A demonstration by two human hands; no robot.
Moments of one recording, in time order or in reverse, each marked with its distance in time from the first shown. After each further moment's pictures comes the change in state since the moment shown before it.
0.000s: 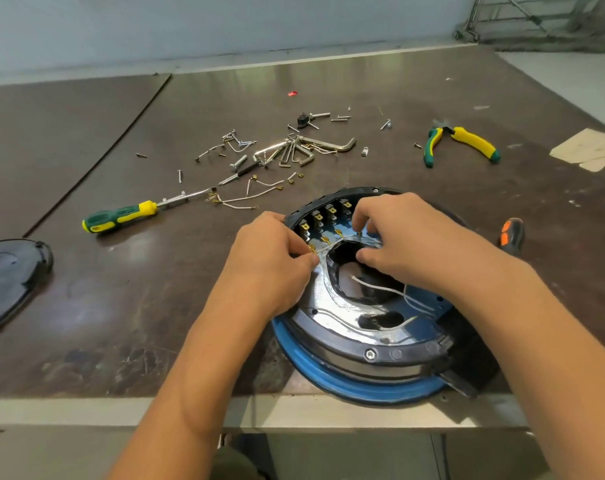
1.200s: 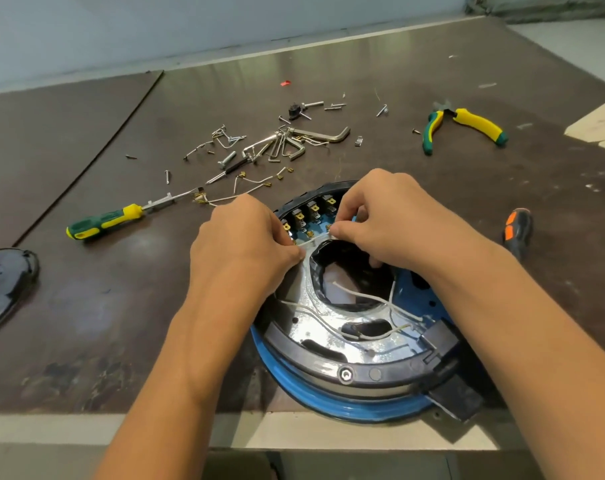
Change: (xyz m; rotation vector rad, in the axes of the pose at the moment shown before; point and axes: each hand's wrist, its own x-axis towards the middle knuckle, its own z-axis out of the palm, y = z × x) left_hand 0.025 0.014 0.005 0.171 0.114 -0.165; right_hand 0.025 0.017 0.007 0.310 0.088 0.002
